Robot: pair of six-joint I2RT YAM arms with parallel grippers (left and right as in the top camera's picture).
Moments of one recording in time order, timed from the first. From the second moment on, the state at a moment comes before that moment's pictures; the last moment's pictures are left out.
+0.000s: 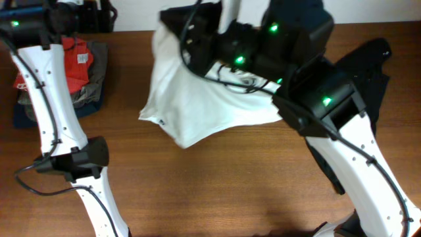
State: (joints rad) left arm 0.15 2.32 2.96 -1.39 0.33 0.12; right arm 0.65 1.66 2.17 -0.50 -0.45 0.34
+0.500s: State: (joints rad) left arm 0.20 2.32 2.96 -1.41 0.48 0.12; right arm 0.38 1.64 2.56 -1.18 -0.28 0.19
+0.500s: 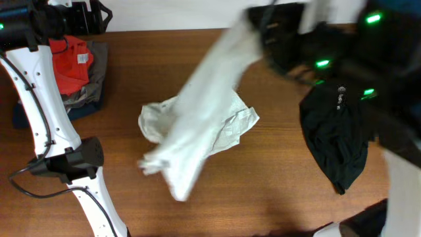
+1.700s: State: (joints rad) left arm -0.41 2.32 2.89 -1.68 0.26 0.42; right arm -0.29 2.05 2.46 -1.29 -0.43 -0.04
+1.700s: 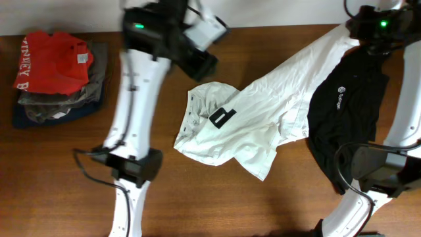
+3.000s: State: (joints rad) left arm -0.98 2.34 2.06 -1.14 -0.06 -0.25; right arm -0.33 2.08 2.45 -1.29 -0.48 -0.04
